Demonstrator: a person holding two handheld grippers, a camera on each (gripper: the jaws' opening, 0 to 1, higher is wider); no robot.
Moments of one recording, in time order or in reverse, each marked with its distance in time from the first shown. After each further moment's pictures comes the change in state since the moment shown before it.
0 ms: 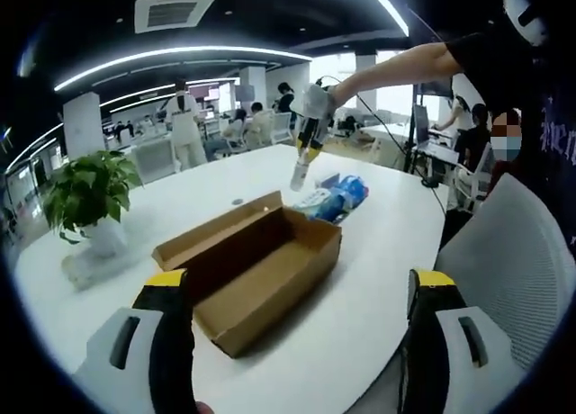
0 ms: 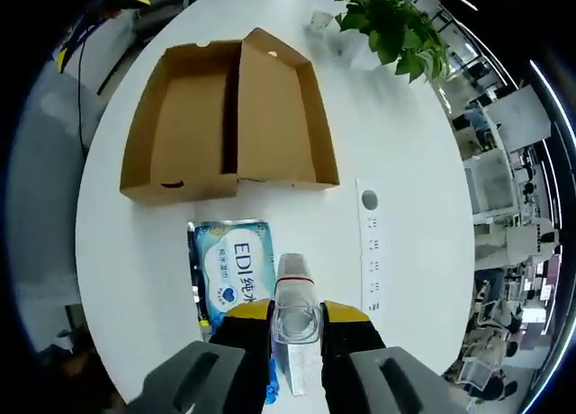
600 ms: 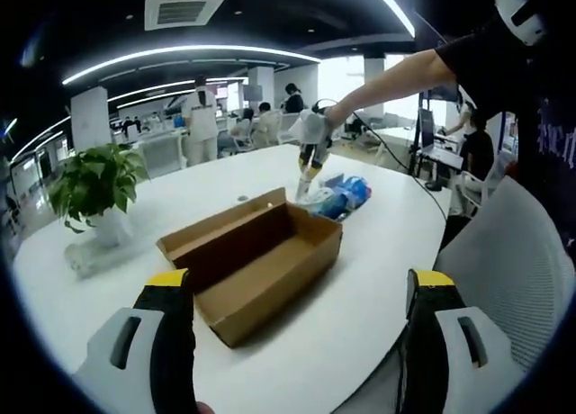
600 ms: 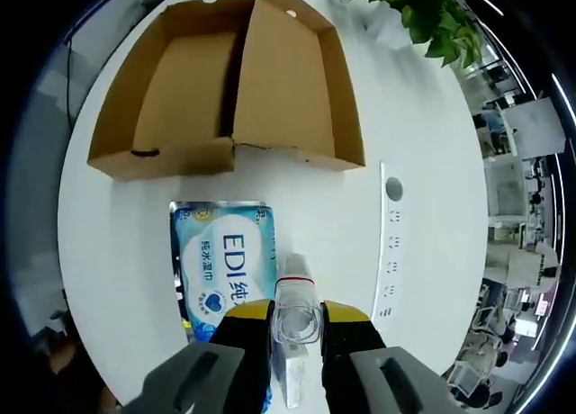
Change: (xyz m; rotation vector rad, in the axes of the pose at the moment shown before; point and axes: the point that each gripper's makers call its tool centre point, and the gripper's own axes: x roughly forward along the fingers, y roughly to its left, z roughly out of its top) left arm -0.013 0.000 -0.009 -0.032 -0.005 0.029; right arm 0.050 0.010 -0.008 -0.065 0.088 0.021
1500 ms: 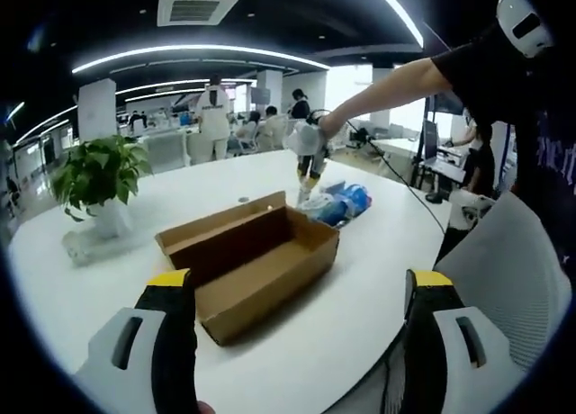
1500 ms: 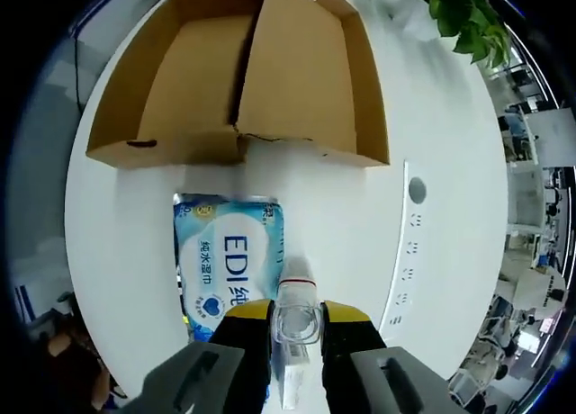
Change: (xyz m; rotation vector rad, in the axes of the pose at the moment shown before) left arm -0.001 -0.009 0.002 -0.057 -0.030 0.007; right arm 0.012 0.001 0.007 -0.055 0.050 0.096
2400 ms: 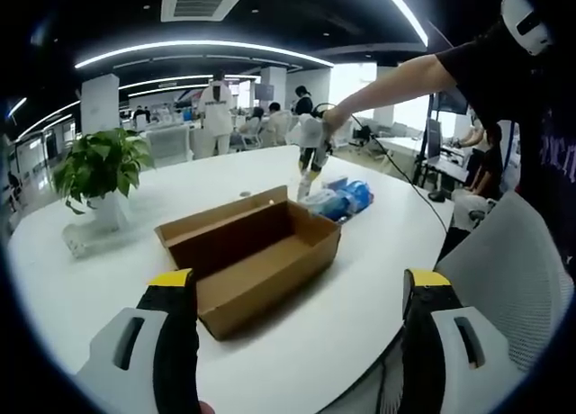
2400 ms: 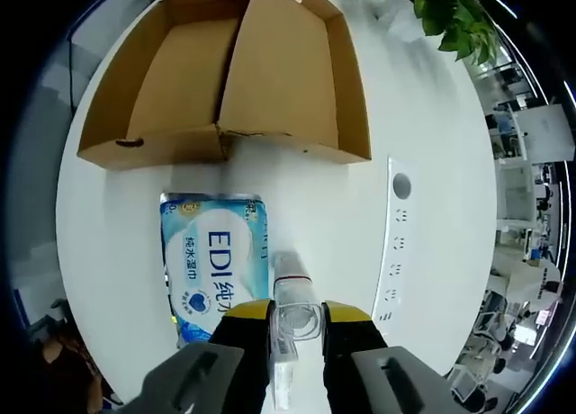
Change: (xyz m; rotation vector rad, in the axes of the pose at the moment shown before) left arm 0.001 0.003 -0.010 -0.017 0.017 0.018; right arm -0.001 -0.012 -0.006 0.019 -0.018 -0.056
